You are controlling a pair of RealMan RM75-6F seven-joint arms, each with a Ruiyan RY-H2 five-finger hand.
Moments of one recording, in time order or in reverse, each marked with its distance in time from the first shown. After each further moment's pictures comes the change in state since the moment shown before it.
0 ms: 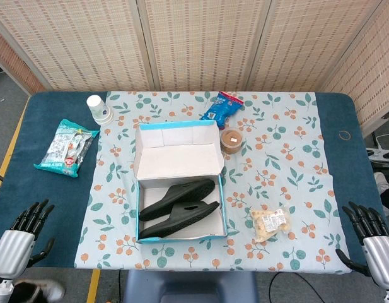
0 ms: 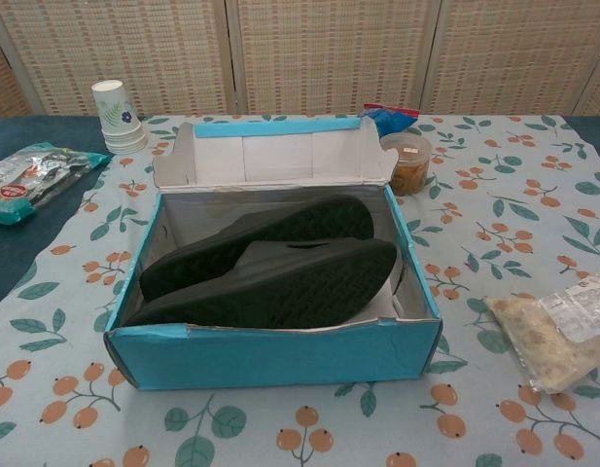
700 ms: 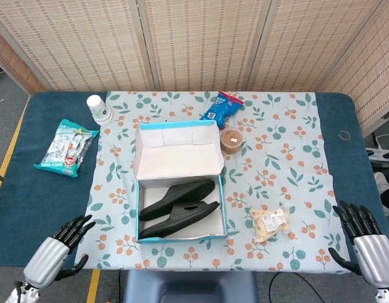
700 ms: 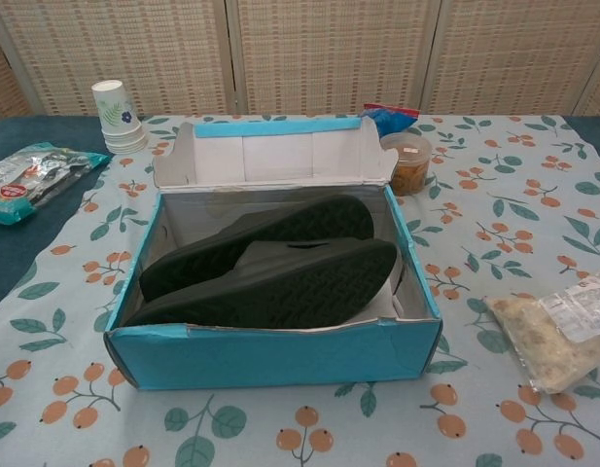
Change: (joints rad) left arm -0.082 0.024 0.097 -0.165 0.196 -0.087 -0.078; right arm 0.009 -0.037 0.006 -0.005 -0.045 0.005 -0.085
